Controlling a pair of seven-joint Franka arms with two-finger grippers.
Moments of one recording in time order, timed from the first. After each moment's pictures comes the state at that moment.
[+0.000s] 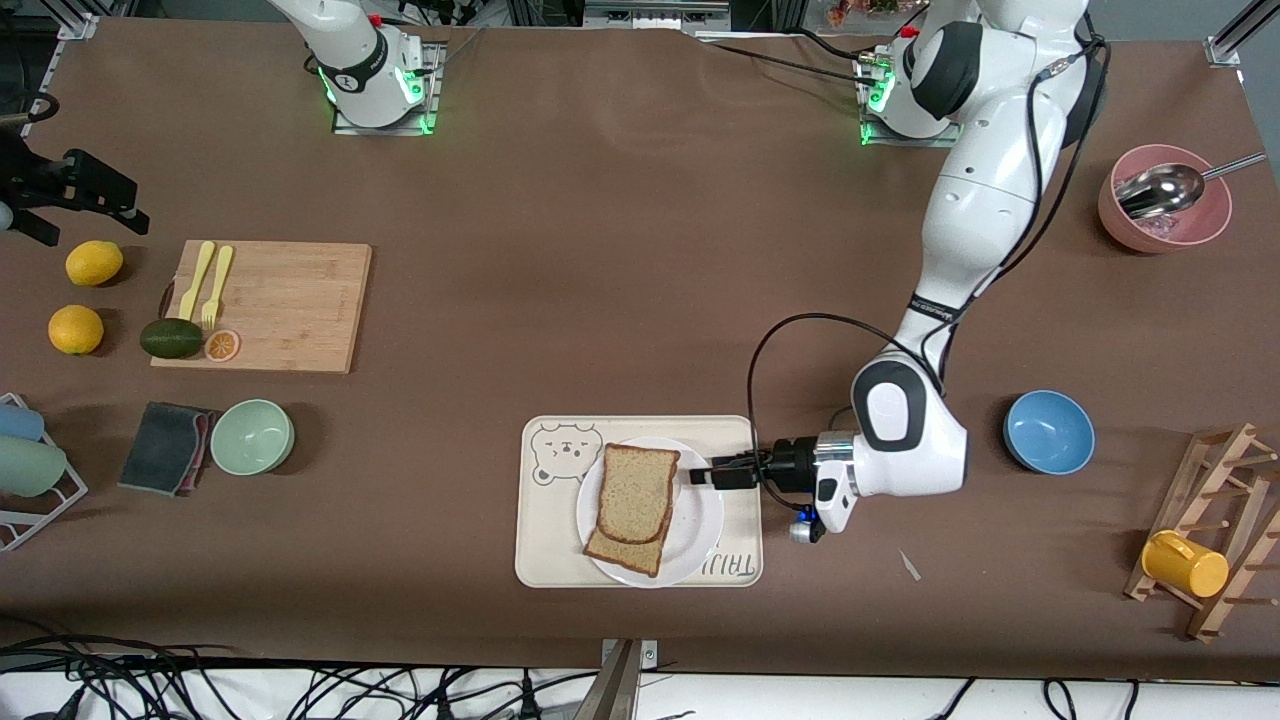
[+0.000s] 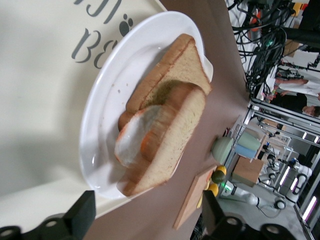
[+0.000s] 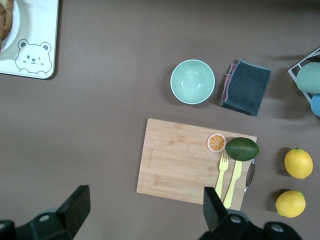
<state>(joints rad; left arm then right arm) -0.19 1.09 -0.13 -1.08 -1.14 2.04 0.07 -0.02 -0.05 -0.05 -1.65 0.04 1.63 -0.20</state>
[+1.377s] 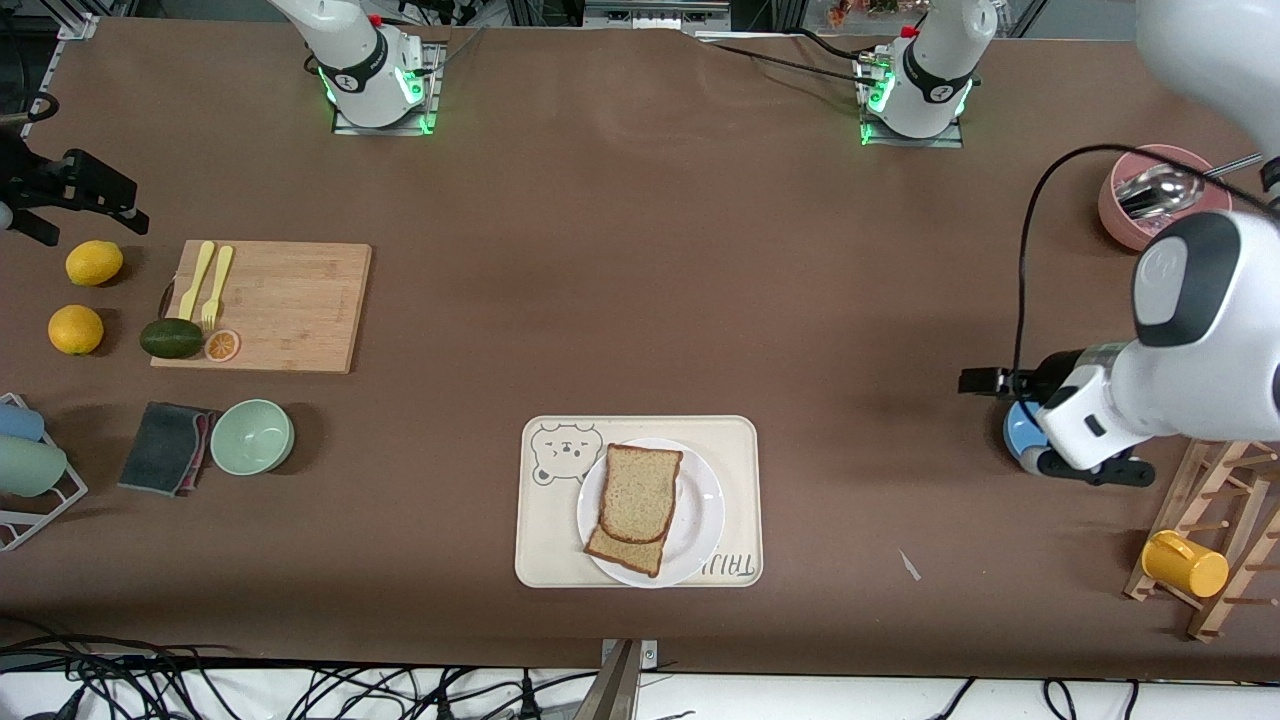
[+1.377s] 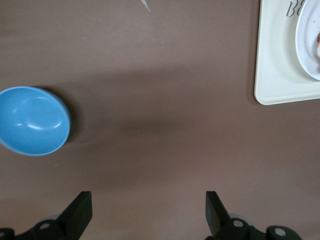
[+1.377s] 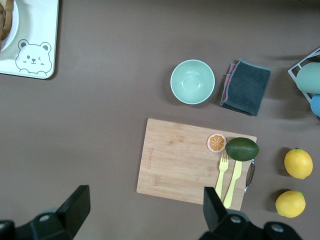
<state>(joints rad) 0.01 0.56 -0.12 -1.14 -0.03 1.45 -0.01 -0.02 -0.05 -0.05 -1.65 0.04 1.63 -0.20</state>
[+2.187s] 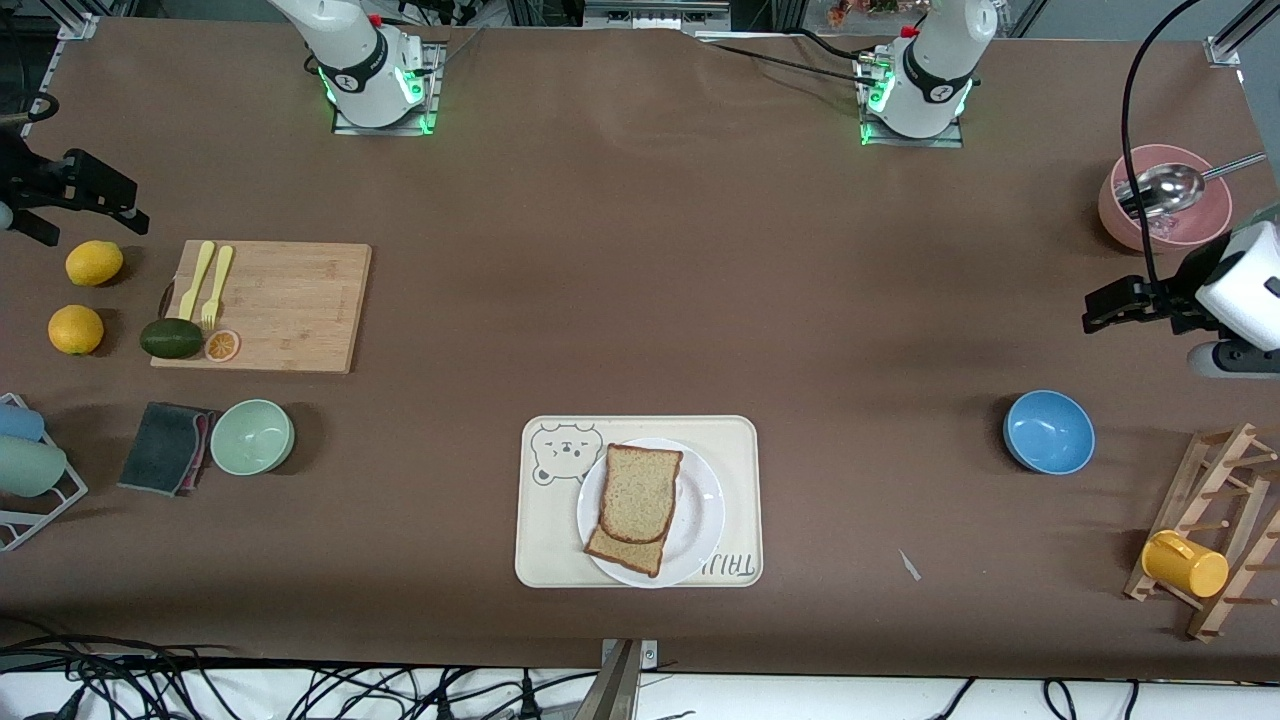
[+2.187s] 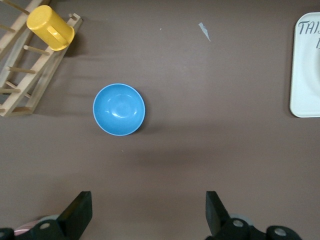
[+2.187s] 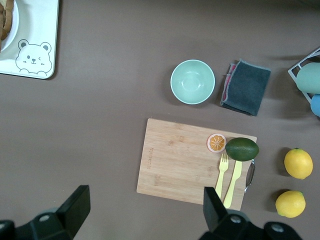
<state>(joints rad) 0.09 0.19 -0.11 -1.46 0.07 1.59 -0.01 -0.02 -0.05 -0.05 -1.65 0.04 1.62 -0.20</state>
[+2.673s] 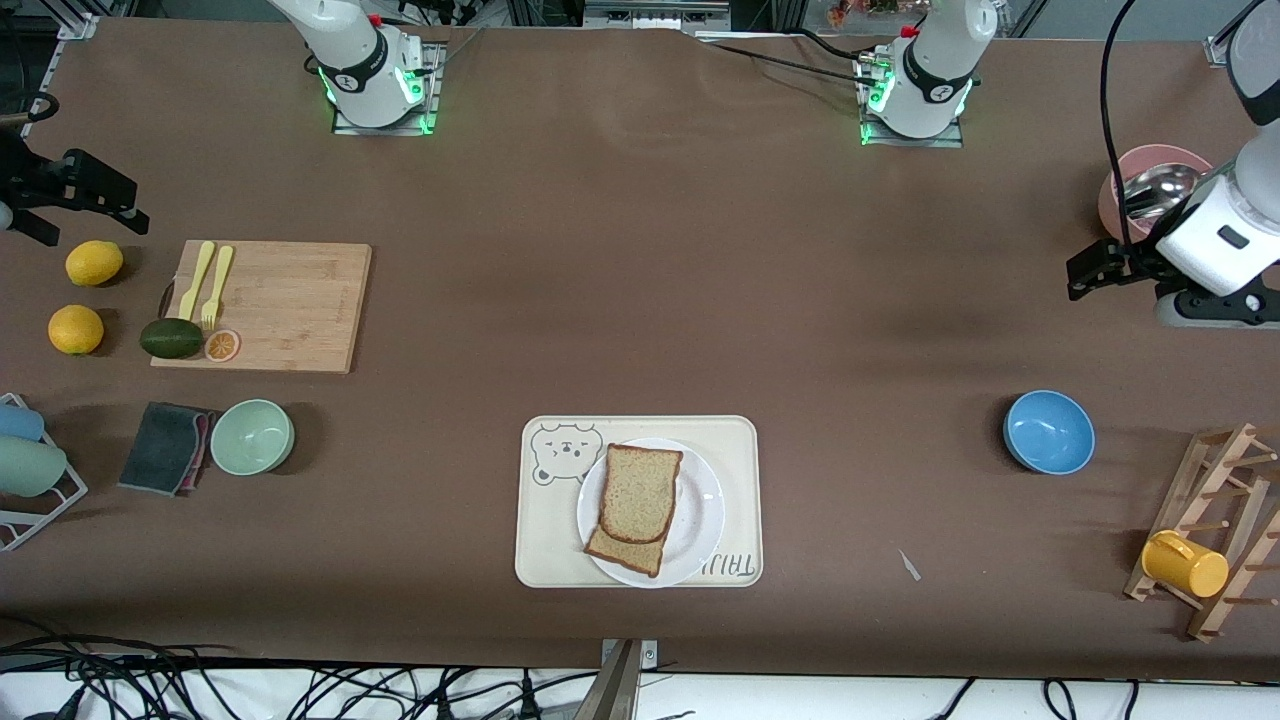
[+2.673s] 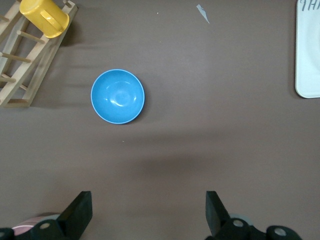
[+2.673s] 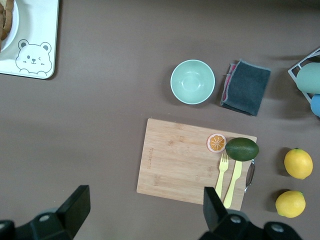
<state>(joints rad) 0.09 0.03 -0.07 -1.69 0.03 1.69 0.07 -0.02 -0.05 -0.05 -1.64 0.04 1.63 -0.20</state>
